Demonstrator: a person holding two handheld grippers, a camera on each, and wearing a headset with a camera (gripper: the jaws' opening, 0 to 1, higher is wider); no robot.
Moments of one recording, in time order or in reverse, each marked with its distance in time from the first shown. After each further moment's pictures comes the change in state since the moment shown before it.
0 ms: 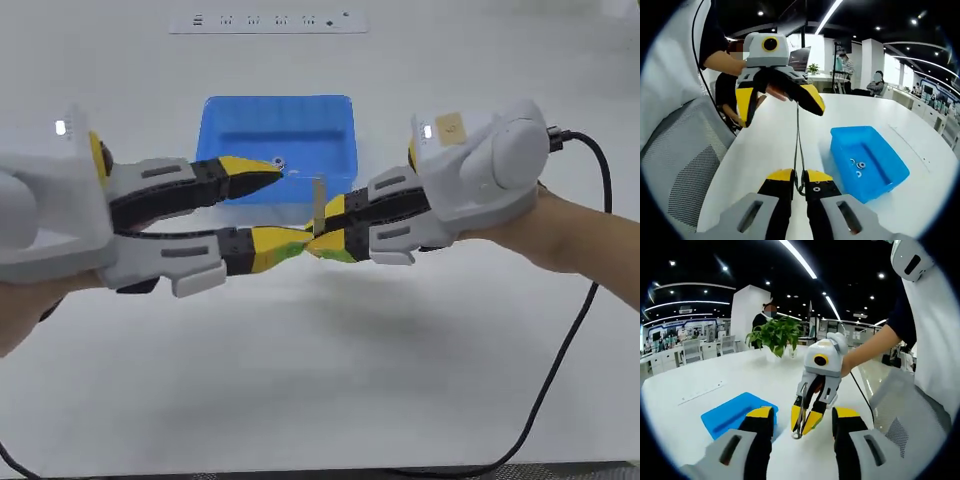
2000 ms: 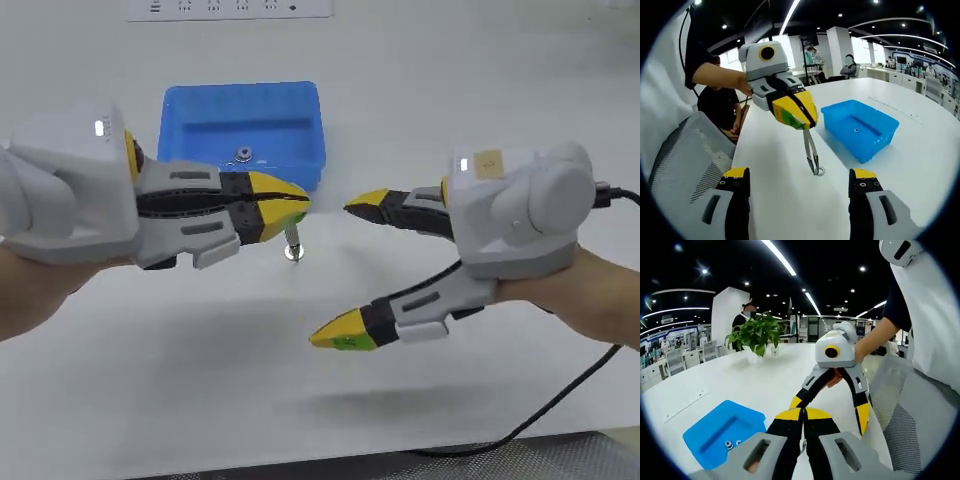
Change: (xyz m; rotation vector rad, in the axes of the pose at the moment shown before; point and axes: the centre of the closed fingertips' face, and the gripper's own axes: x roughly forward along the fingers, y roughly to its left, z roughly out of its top) left arm 0.056 -0.012 -0.019 0.134 0.059 -0.201; right arm -0.026 0.019 -0.034 0.280 -0.005 -0.156
